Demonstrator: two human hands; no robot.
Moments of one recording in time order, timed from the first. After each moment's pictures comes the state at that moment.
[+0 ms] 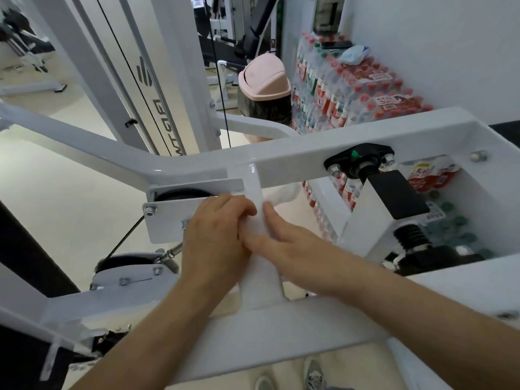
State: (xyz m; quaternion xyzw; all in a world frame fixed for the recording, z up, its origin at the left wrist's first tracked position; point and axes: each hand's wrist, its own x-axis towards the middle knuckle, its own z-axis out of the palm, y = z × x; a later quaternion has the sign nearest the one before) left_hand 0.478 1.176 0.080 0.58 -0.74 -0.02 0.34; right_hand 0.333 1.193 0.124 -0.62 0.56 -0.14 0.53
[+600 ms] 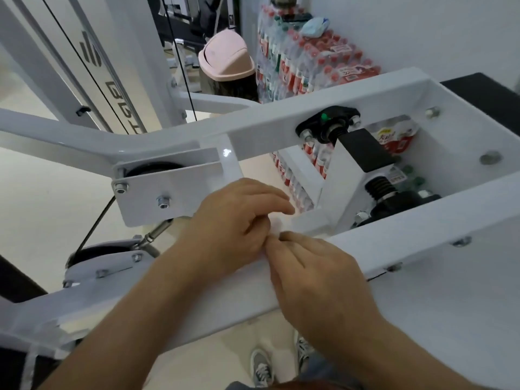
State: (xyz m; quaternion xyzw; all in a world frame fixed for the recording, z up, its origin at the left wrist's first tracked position) left_hand 0.469 1.194 0.097 0.34 -0.89 -0.17 0.26; right_hand 0.332 1.289 0.073 -0.79 0.55 -0.25 -0.08
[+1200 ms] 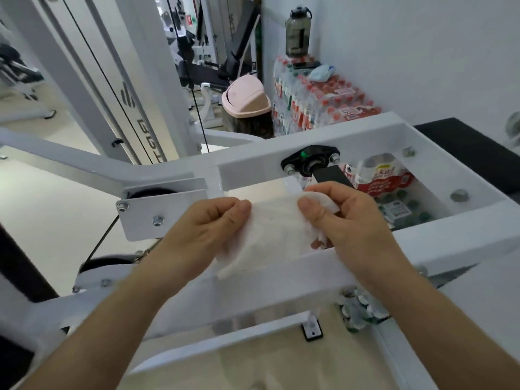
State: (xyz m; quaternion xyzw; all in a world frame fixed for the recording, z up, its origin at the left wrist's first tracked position) left_hand 0.445 1.228 0.141 0.47 -0.67 -0.46 0.33; right_hand 0.239 1.251 0.138 -0.51 0.52 -0.50 0.46
